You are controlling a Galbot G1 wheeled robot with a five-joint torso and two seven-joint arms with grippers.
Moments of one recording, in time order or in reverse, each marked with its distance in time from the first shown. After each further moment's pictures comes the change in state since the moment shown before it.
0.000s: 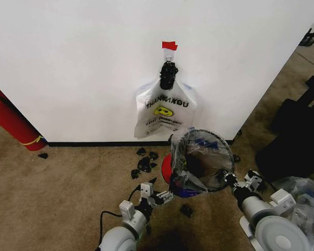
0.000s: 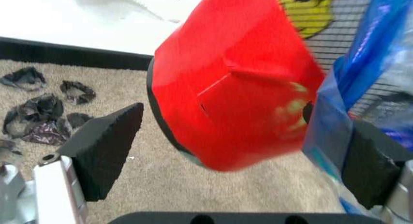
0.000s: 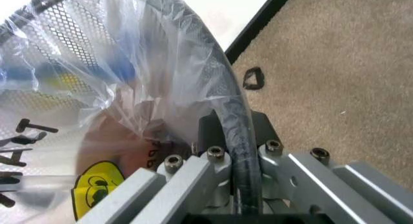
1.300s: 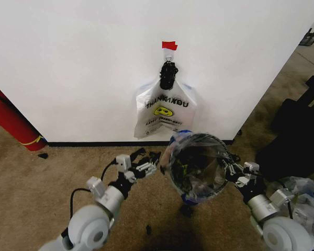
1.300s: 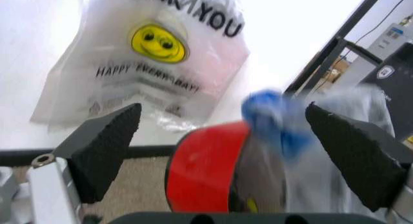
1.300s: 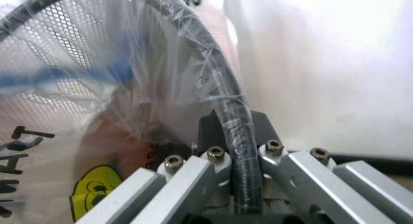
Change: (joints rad) left arm -0.180 0.189 -0.130 -0.179 -0.332 0.033 -0.055; right arm -0.024 -0.408 -0.013 -0.300 -0.532 0.477 -0.846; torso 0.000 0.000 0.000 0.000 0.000
